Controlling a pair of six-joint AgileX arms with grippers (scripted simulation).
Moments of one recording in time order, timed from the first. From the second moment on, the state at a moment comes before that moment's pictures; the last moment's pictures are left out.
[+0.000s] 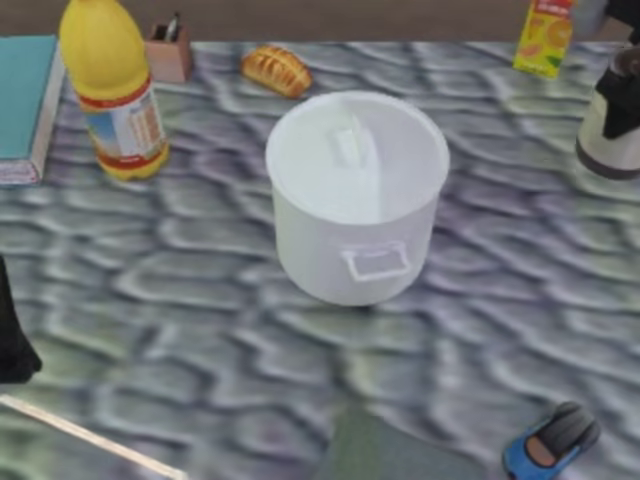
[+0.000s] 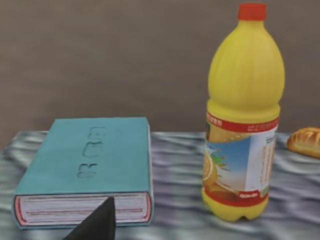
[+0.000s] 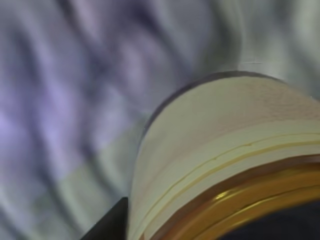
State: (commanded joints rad) left arm 0.00 0.00 0.00 0.00 0.00 0.00; right arm 0.02 2.59 2.69 -1.61 -0.08 -0.89
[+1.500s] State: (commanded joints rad) left arm 0.00 0.00 0.00 0.00 0.00 0.00; right arm 0.08 2.09 1.92 -1.32 -0.04 -0.57
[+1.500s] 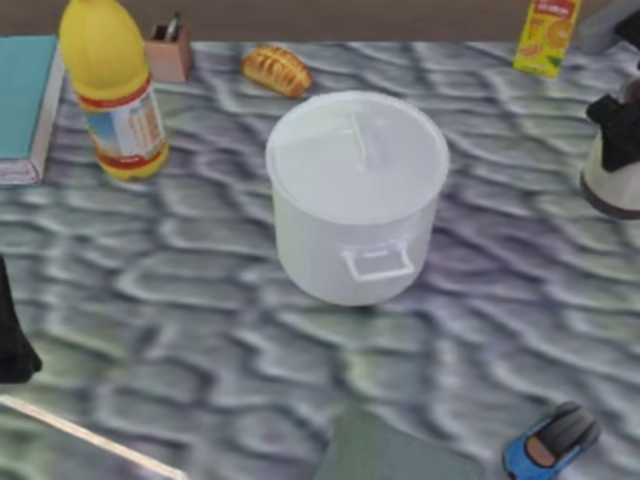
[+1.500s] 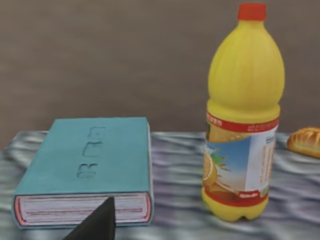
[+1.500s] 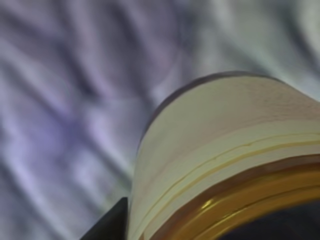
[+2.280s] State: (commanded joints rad) left arm 0.00 0.00 0.00 0.00 0.00 0.00; right arm 0.29 2.12 1.81 -1.17 0.04 0.29
